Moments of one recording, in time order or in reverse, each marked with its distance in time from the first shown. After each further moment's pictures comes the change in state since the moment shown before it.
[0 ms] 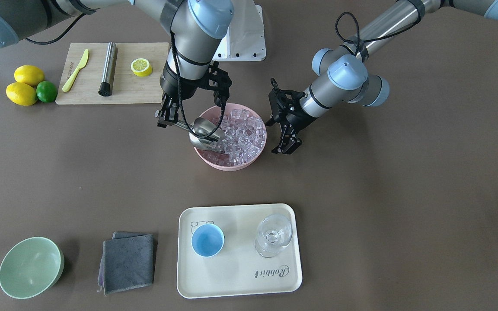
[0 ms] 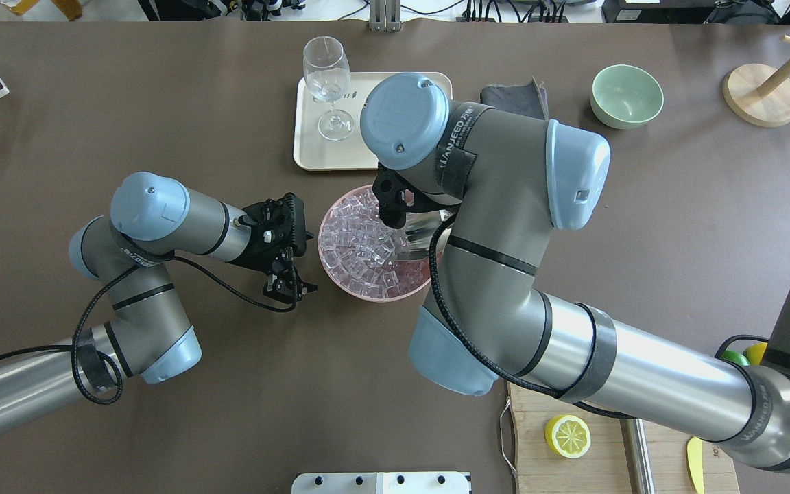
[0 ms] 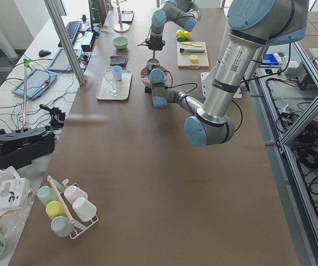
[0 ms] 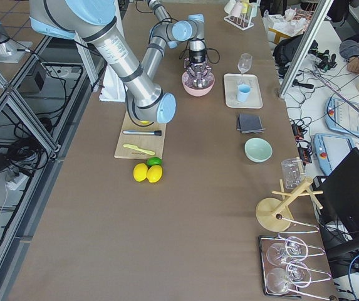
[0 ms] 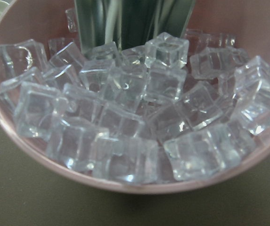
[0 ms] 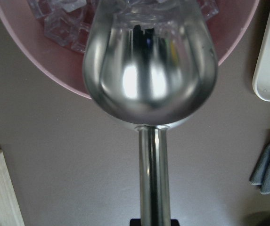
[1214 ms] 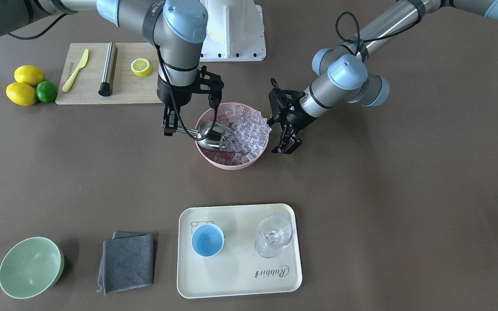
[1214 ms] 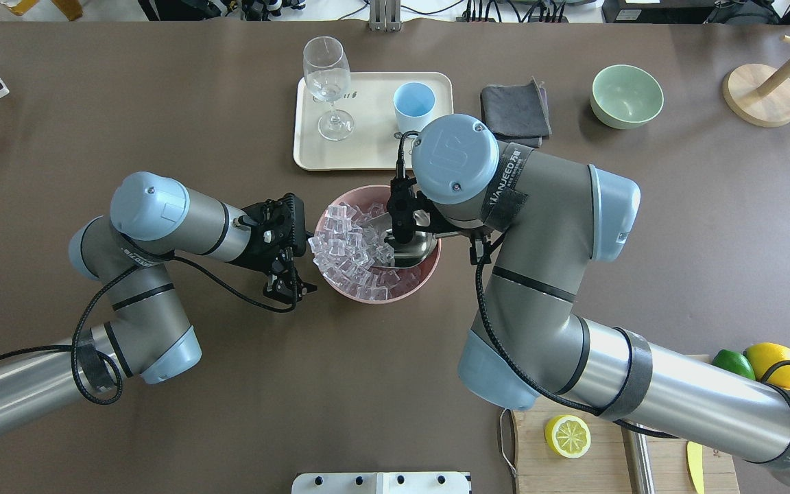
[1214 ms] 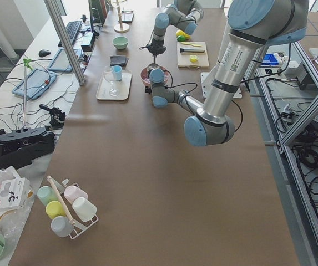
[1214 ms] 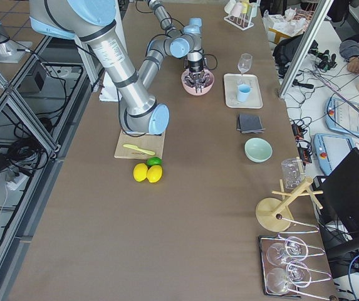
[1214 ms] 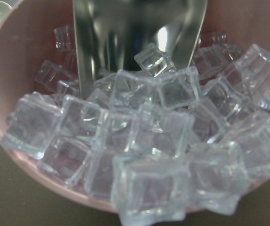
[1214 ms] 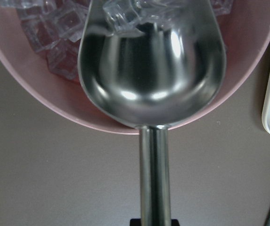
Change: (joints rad) left arm 0.000 0.000 -0.001 0.000 -0.001 0.000; right arm -0.018 -0.139 0.030 0.279 0.026 0.034
